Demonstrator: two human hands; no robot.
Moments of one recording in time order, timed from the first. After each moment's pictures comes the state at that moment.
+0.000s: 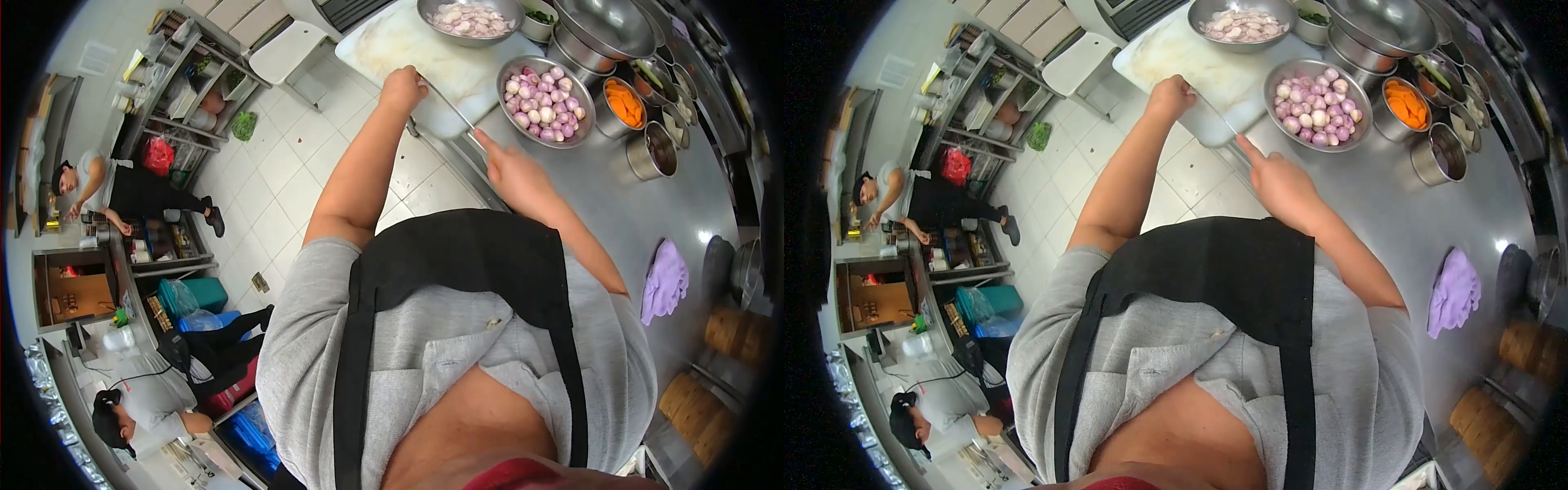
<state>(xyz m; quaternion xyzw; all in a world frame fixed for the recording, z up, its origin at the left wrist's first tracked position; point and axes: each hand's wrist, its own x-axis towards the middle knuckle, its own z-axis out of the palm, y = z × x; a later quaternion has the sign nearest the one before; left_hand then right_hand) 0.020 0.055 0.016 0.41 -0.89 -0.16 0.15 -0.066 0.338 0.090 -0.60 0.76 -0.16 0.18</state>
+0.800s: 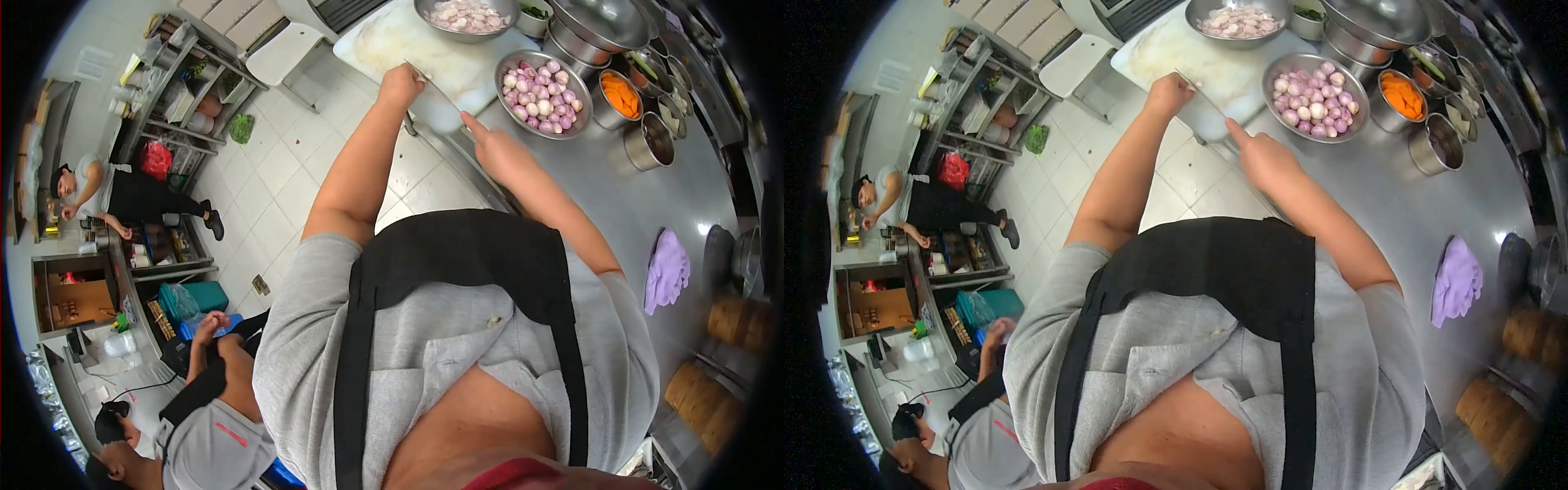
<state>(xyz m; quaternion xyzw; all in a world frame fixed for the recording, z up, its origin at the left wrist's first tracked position) 0.023 0.053 0.013 0.41 -0.87 -0.21 0.16 -0.064 0.309 0.062 -0.62 0.76 -0.14 0.14</state>
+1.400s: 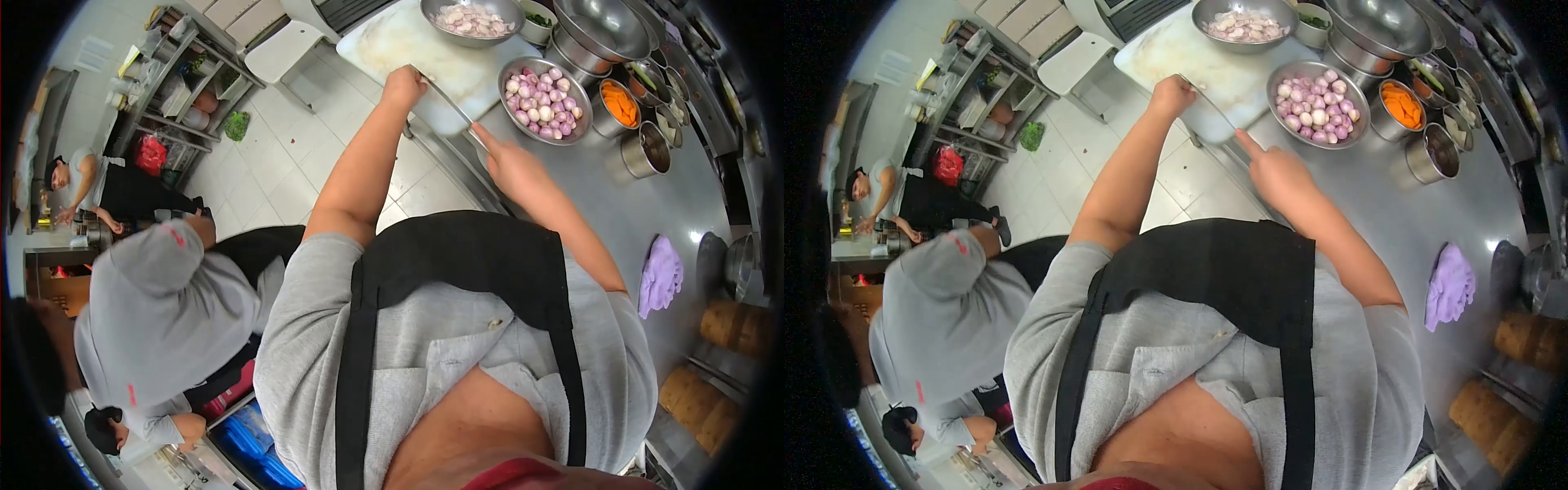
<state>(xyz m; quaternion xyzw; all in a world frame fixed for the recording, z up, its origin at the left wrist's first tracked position) 0.022 0.048 0.005 0.41 -0.87 -0.20 0.17 -0.058 0.330 0.087 -0.60 0.77 -0.14 0.16</state>
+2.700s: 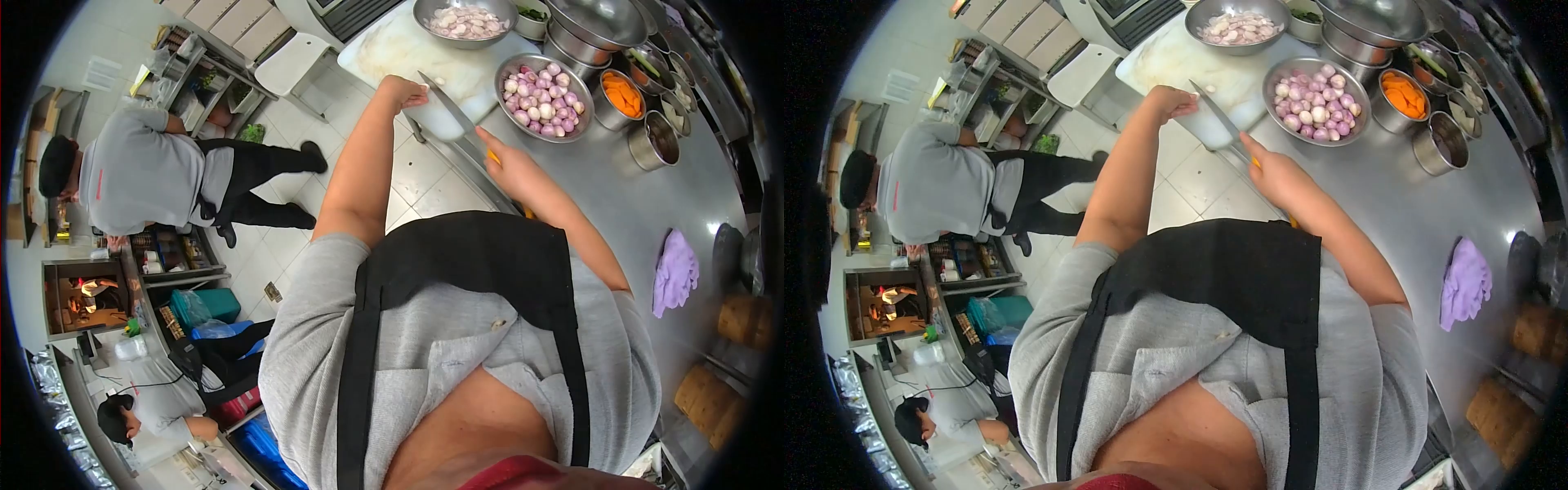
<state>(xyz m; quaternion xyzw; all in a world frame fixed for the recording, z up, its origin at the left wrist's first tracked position) 0.021 0.034 0.019 0.46 -0.60 -0.64 0.12 -0.068 0.328 0.081 -0.53 0.75 -0.24 0.31</state>
